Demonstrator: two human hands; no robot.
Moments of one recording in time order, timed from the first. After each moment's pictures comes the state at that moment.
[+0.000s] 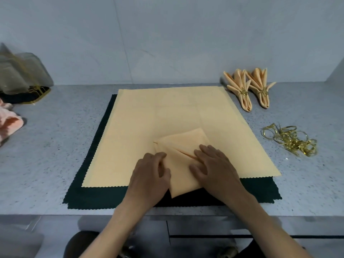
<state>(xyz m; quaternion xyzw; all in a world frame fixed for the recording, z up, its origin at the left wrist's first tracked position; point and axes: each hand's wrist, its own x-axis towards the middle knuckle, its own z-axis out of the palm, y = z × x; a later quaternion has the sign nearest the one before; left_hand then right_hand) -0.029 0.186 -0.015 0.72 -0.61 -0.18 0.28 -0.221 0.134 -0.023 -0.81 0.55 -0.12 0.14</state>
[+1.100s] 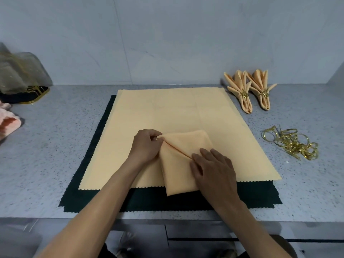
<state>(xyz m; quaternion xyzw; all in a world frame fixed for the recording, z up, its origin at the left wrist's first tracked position) -0.002 0.089 -0.008 0.70 -0.54 -0.28 0.38 -0.207 0.138 -0.031 -0.78 0.60 -0.18 0.02</state>
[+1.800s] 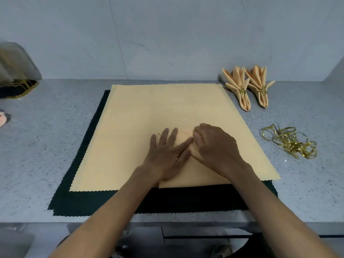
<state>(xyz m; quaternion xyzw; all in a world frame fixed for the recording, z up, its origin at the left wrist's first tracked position) -0.047 0.094 -0.034 0.63 -0.77 -0.09 0.00 -0.215 0.071 0.004 -0.79 0.59 -0.14 0.08</state>
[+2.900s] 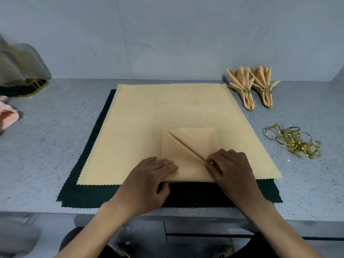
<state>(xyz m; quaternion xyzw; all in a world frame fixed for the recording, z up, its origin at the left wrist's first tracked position) -0.007 0.186 -0.040 0.52 -0.82 -0.03 0.24 -0.259 0.123 -0.044 -0.84 0.48 -0.27 -0.05</state>
